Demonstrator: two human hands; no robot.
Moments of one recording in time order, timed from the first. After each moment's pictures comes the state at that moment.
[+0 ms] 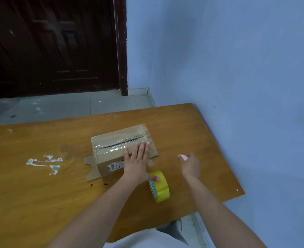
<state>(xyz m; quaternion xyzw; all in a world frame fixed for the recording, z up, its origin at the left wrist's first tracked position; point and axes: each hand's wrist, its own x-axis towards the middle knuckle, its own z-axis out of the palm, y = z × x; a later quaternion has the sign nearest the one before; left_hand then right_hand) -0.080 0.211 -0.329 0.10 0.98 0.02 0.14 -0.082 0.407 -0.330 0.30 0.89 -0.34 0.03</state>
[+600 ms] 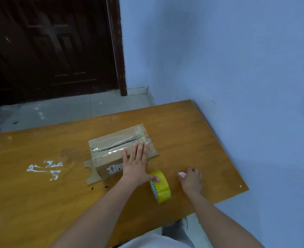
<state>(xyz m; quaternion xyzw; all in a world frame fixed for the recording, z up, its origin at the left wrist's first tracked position) -0.080 0.212 -0.325 0.10 0.98 0.01 0.15 -0.043 0.419 -0.386 0.28 0.93 -0.20 0.14</state>
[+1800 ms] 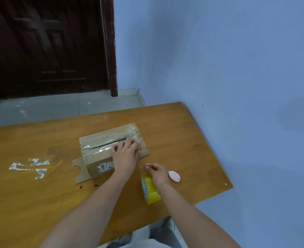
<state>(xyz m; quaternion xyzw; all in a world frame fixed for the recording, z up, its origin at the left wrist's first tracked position) -0.090 0.210 -0.321 0.04 0.98 0.17 -0.06 -0.044 0.335 -0.341 0.27 0.70 -0.65 0.12</state>
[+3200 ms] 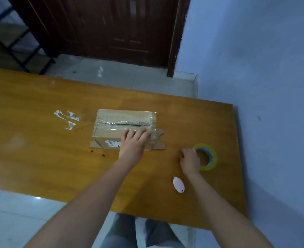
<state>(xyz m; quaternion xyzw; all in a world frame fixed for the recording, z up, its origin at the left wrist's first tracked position) -0.084 0.242 -0.329 -0.04 0.99 0.06 -0.14 -0.155 0.456 -0.392 -0.11 0.97 -0.17 0.16</state>
